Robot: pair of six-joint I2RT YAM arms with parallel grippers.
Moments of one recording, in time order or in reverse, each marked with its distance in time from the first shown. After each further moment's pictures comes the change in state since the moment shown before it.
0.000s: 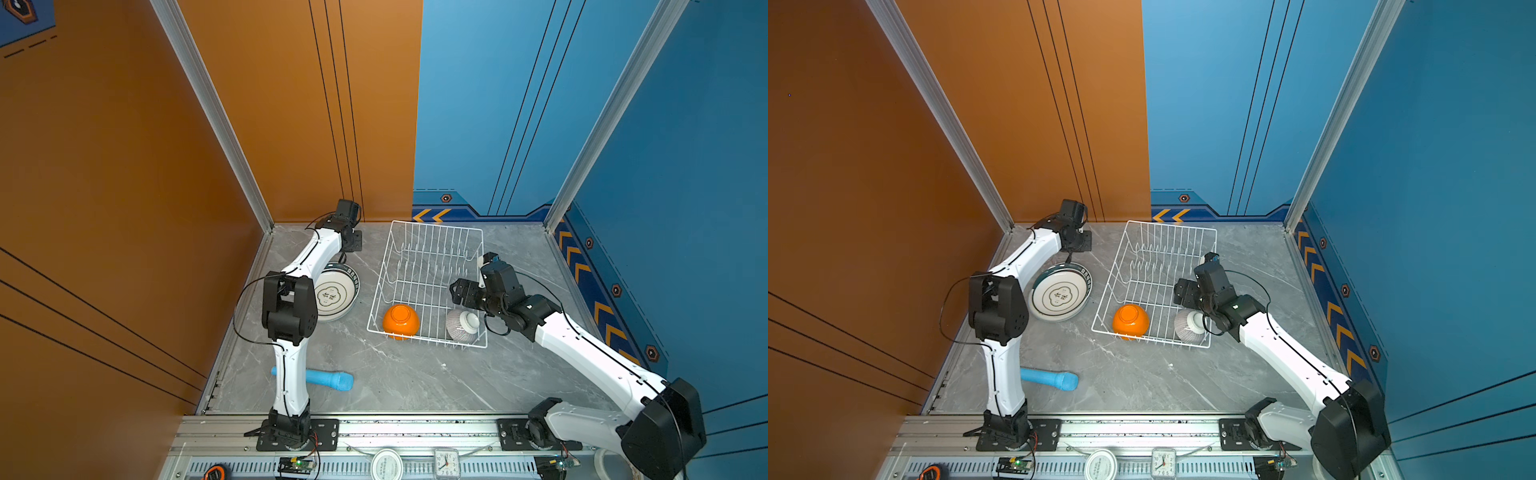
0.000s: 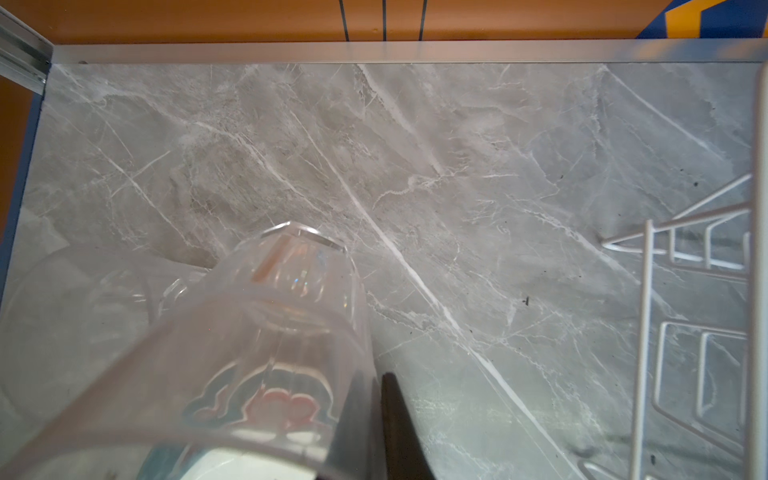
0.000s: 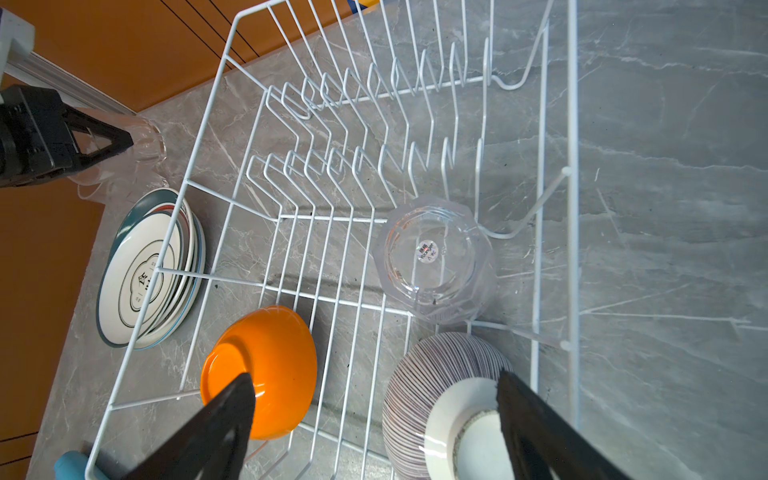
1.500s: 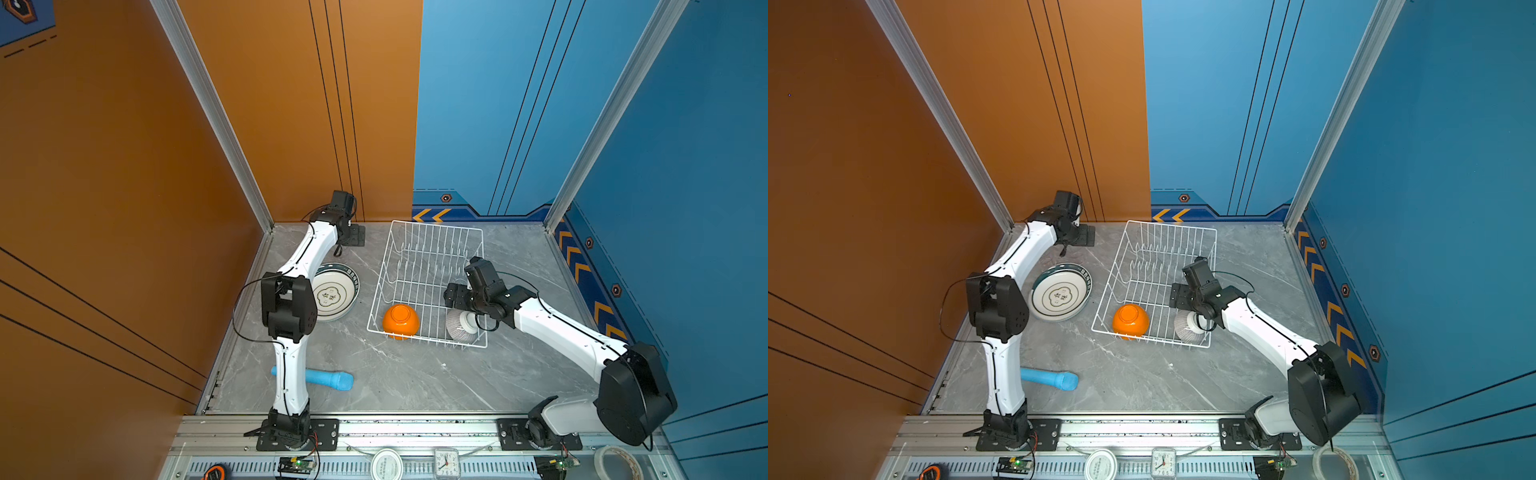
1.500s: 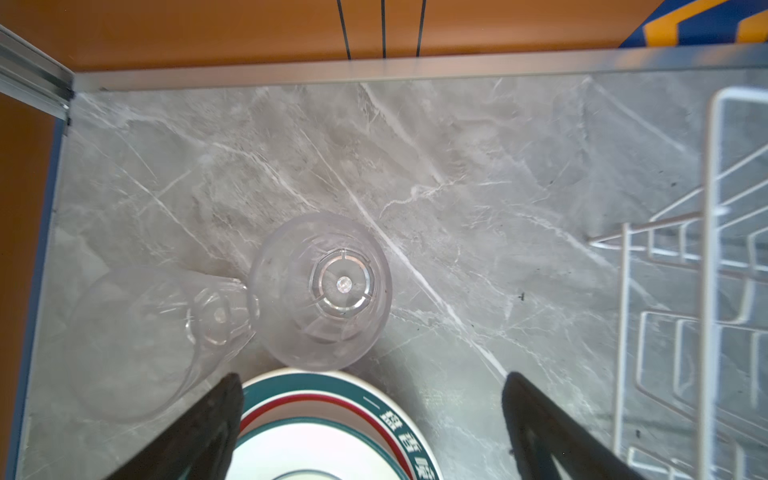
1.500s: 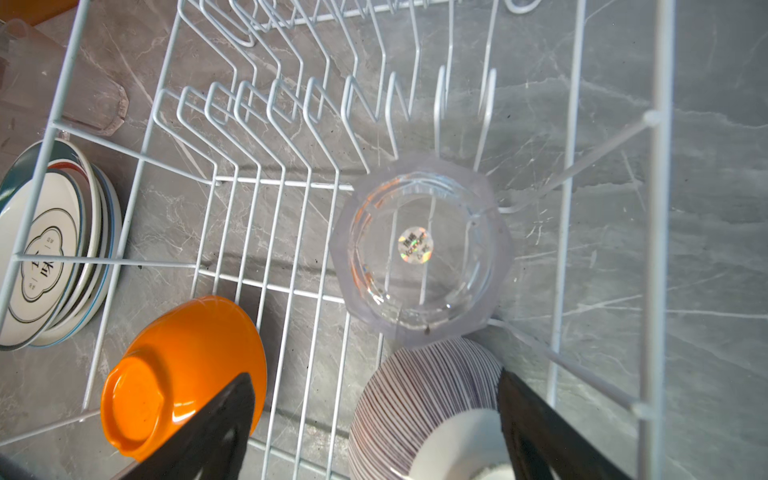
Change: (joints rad) left arm -0.003 -0.048 0.101 -0.103 0.008 0.044; right arm -0.004 0.215 0.058 -0.008 -0.001 -0.041
